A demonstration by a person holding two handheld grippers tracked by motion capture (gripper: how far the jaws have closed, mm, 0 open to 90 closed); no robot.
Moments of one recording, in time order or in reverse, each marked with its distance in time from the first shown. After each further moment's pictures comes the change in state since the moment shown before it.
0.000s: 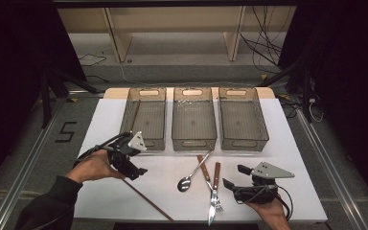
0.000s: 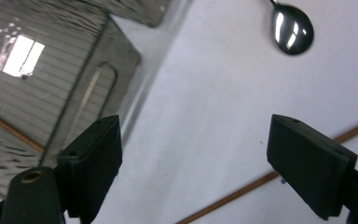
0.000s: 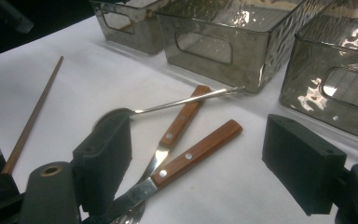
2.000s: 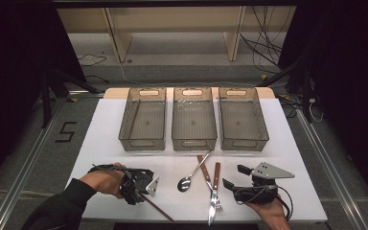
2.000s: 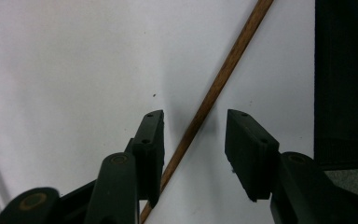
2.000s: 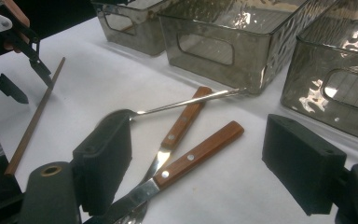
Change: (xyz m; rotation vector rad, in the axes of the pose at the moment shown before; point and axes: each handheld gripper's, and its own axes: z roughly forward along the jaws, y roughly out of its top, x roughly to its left) left arm -0.053 -0.008 0.054 0.290 -0.218 0.531; right arm 0.001 0.001 -0.001 -0.006 0.002 -0.001
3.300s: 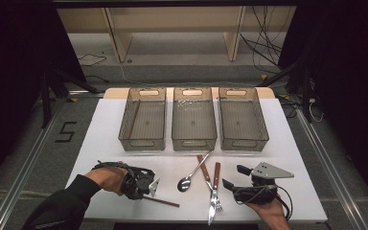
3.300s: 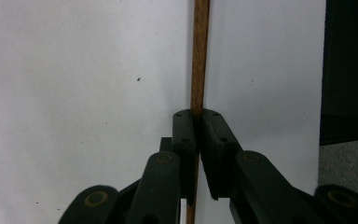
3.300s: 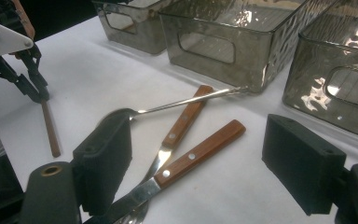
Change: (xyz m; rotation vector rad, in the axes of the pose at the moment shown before) left arm 0.009 -0.001 0.014 0.082 -0.094 0.038; right arm -0.001 0.000 0.001 0.006 0.007 0.005
